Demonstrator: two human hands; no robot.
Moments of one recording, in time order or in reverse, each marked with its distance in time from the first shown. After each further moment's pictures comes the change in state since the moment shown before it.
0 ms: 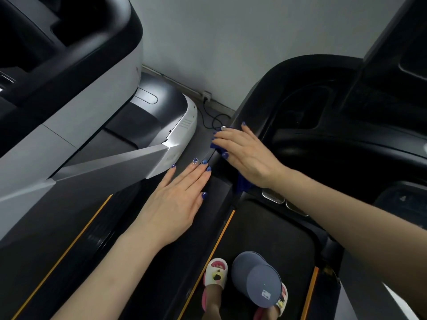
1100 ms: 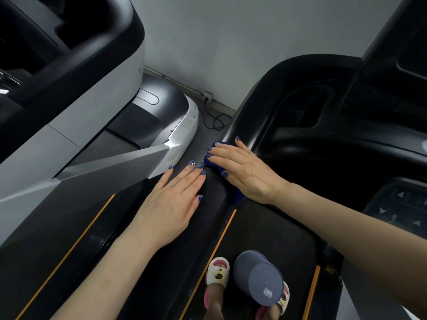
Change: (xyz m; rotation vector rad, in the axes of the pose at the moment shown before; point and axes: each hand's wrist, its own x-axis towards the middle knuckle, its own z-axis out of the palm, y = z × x) left_hand -0.012 -0.006 0.004 0.078 0.064 0.033; right_hand -0.026 -0.023 0.007 0.103 -0.050 -0.119
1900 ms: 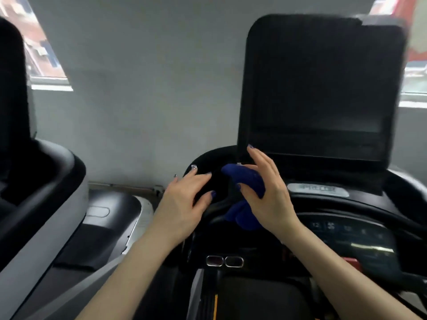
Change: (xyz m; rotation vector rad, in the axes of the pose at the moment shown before) left_hand 0.130 0.131 -0.162 -0.481 0.364 0.300; right_hand -0.114 -0.059 -0.197 0.145 1.016 0.481
